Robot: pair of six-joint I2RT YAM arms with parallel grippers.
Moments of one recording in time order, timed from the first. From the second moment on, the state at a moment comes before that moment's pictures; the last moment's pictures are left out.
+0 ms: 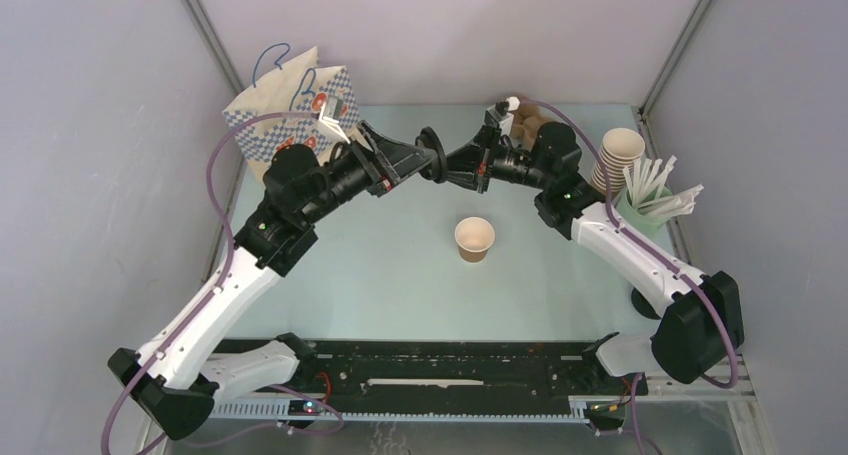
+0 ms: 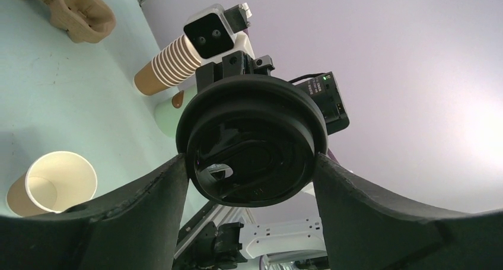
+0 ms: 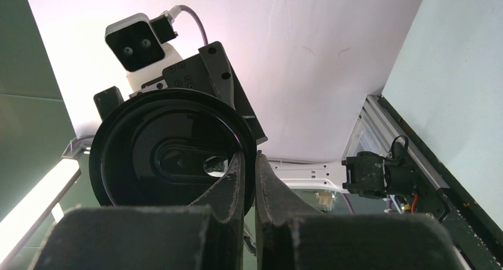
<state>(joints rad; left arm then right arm) -0.61 1.03 1.17 -0.10 0.26 -1.03 0.53 1.37 1.13 0.33 -0.77 1.49</state>
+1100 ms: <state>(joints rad) -0.93 1.88 2.00 -1.06 -0.16 -0.53 0.10 0.90 1.24 -1.10 -0.43 0.50</state>
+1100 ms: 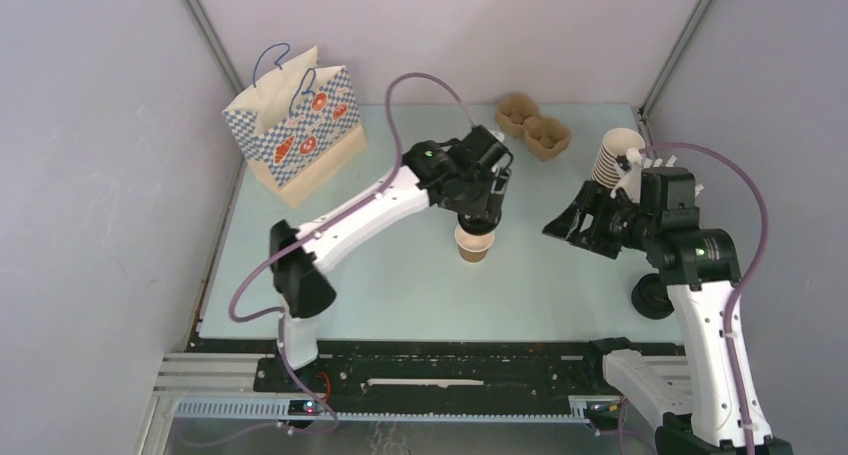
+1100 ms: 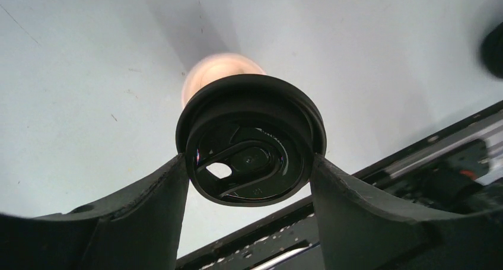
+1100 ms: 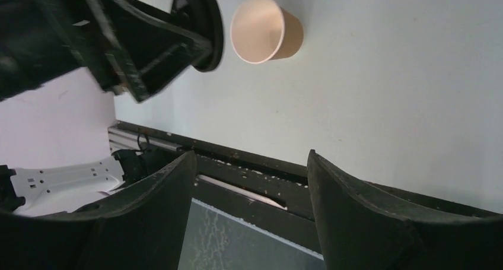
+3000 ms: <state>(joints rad) -0.97 2.18 2.14 -1.20 -0.23 -0.36 0.09 0.82 1.33 -1.20 -0.32 0.39</state>
